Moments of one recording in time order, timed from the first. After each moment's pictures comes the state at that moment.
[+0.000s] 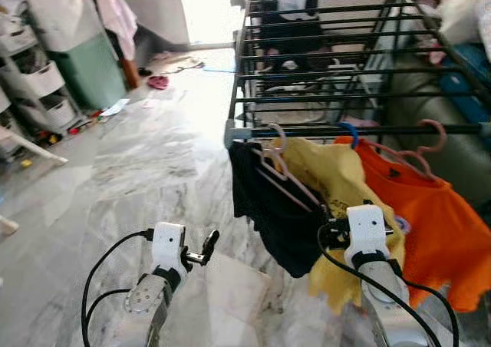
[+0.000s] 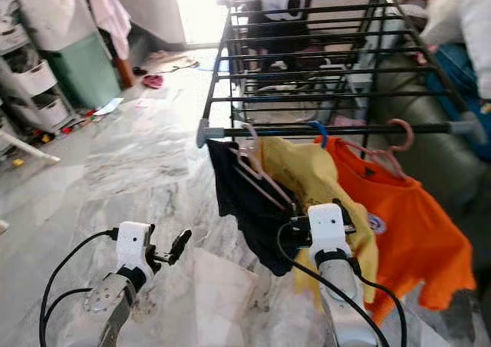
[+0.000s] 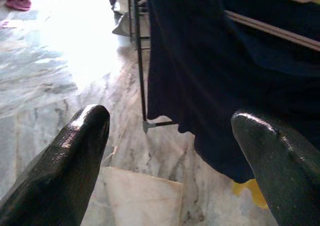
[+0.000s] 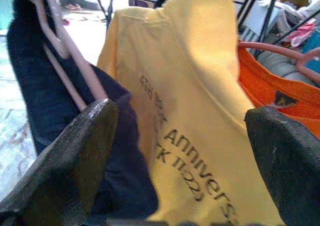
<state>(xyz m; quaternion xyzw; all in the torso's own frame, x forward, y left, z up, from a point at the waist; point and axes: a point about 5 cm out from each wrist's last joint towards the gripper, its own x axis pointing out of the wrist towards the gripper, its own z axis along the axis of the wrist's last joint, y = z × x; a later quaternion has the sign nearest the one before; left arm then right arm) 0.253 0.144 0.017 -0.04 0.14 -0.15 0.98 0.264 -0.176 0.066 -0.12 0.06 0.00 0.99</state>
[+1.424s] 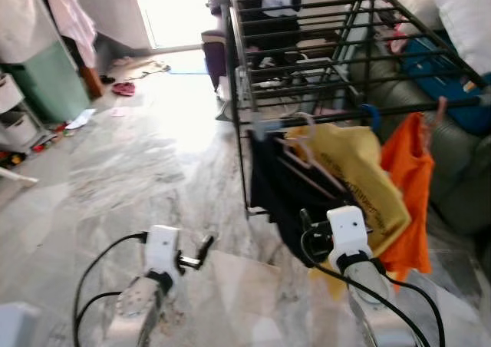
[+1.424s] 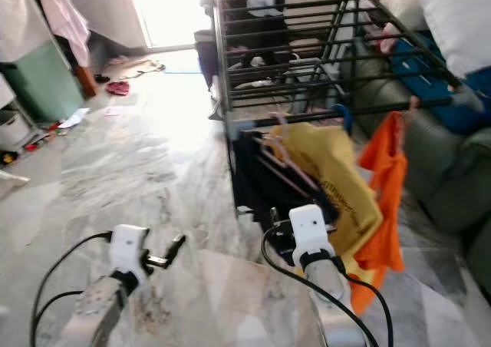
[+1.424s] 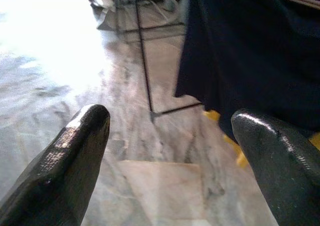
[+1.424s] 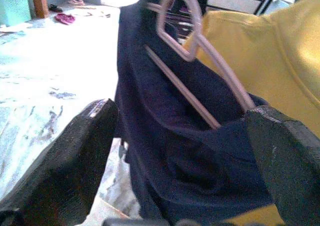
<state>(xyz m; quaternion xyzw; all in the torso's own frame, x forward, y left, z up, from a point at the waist) 0.250 0.155 0.015 -0.03 0.15 -0.15 0.98 0.265 -0.155 0.063 -0.12 0.06 0.06 0.99</state>
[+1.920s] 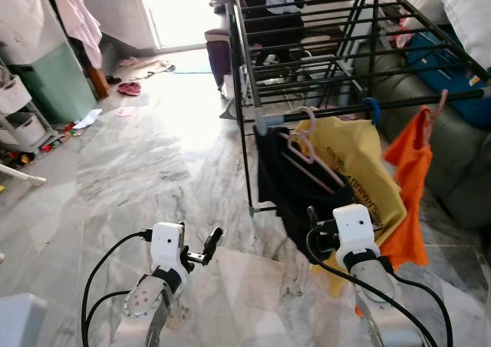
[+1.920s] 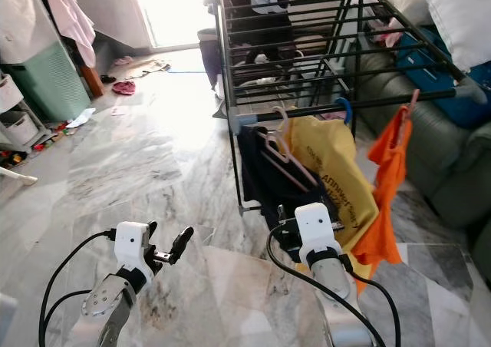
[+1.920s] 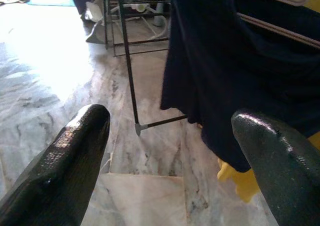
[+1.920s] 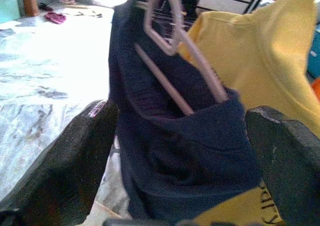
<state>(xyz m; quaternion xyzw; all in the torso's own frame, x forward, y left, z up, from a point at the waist) 0.250 0.144 0.024 -0.06 0.11 -0.16 0.98 0.267 -0.162 0.067 -0.14 0.05 0.05 0.99</state>
